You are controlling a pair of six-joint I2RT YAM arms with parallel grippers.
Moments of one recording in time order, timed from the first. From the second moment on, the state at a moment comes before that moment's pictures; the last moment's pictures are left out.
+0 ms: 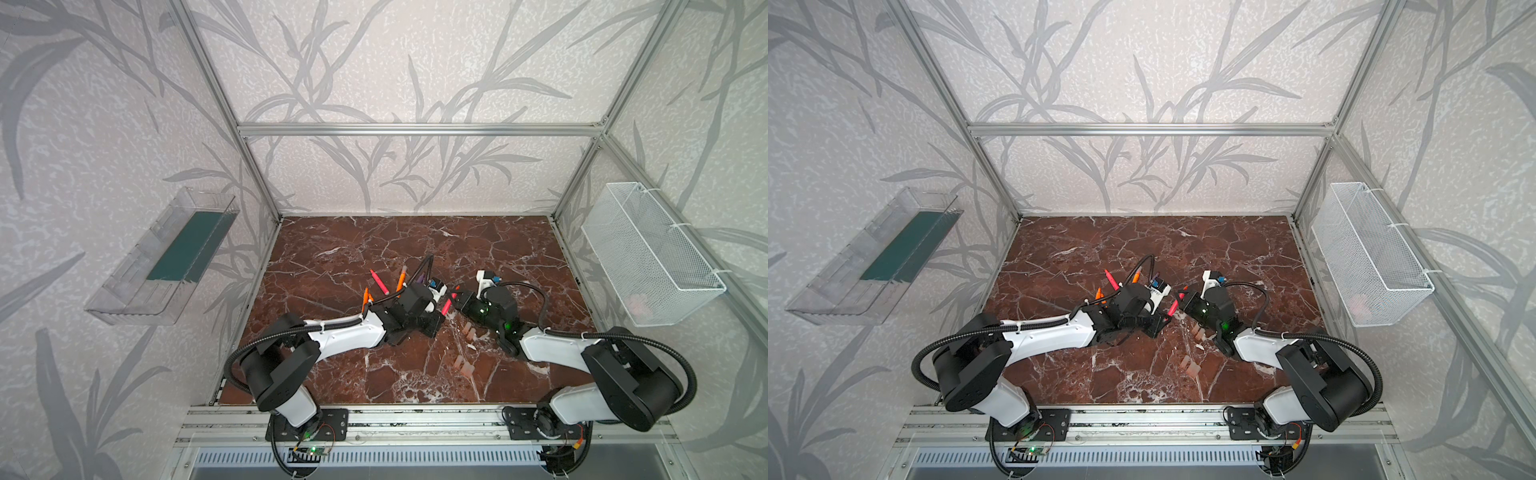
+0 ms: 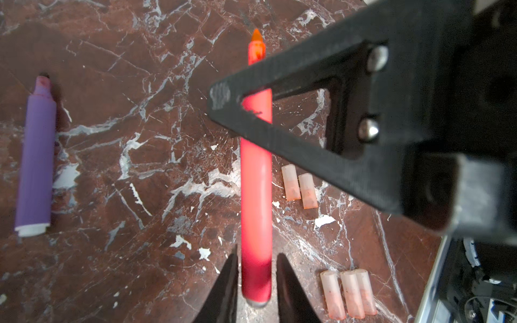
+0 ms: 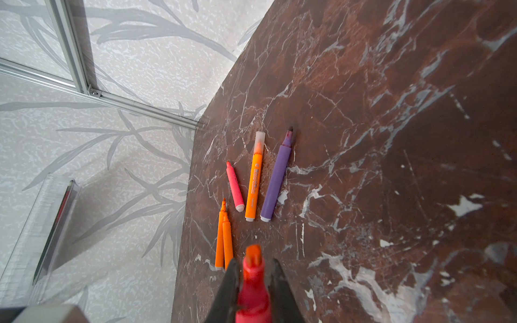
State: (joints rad) left arm -0.89 1.61 0.89 0.01 0.12 -0.33; right arm 0.56 1.42 0.42 0.65 -0.16 1.08
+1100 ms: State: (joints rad) left arm -0.87 1.62 0.81 0.12 0.04 -0.36; right arm 0.64 1.30 0.43 0.47 -0.09 1.01
